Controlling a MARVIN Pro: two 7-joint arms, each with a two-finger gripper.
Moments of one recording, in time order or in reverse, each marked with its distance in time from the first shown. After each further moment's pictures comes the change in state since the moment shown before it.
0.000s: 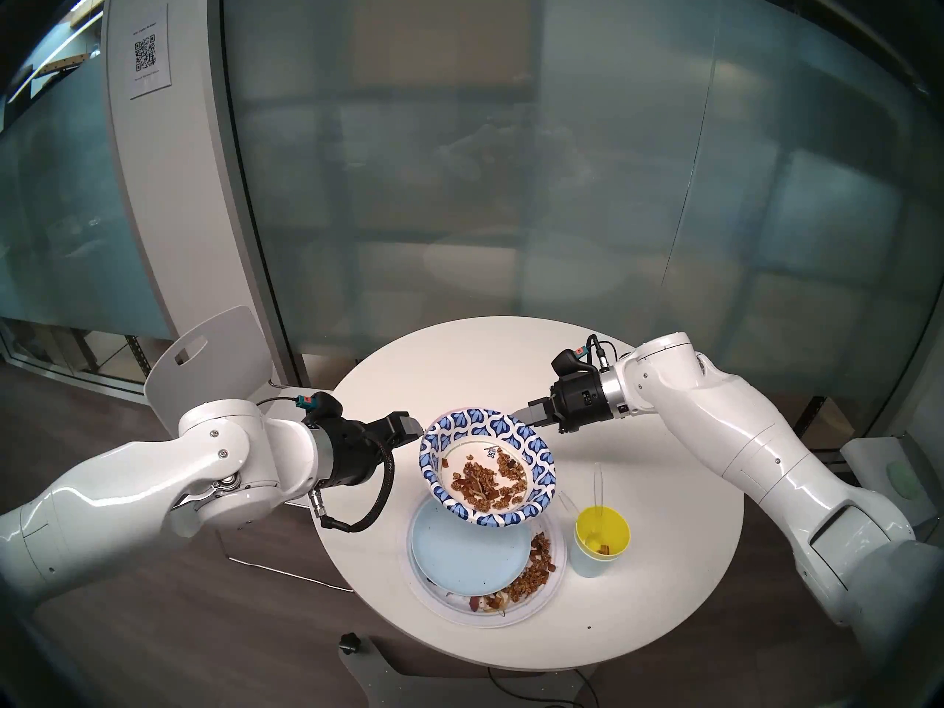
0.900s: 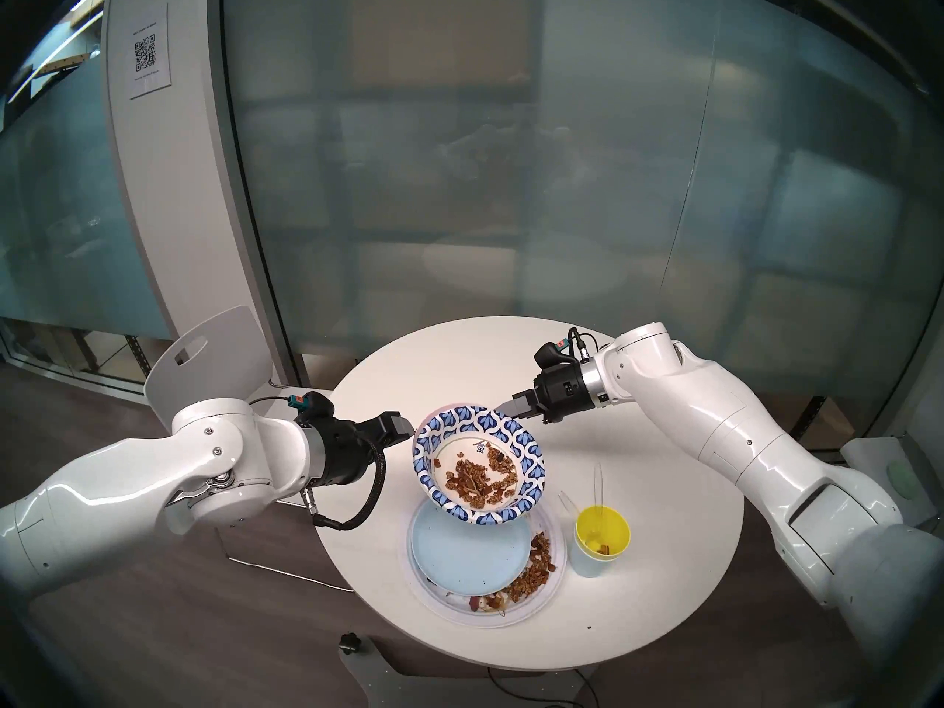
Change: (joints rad) left arm 0.006 0.040 -0.009 0.020 -0.017 -0.009 -0.019; right arm 0.095 -0.072 -0.065 0.116 -0.045 -0.031 0.060
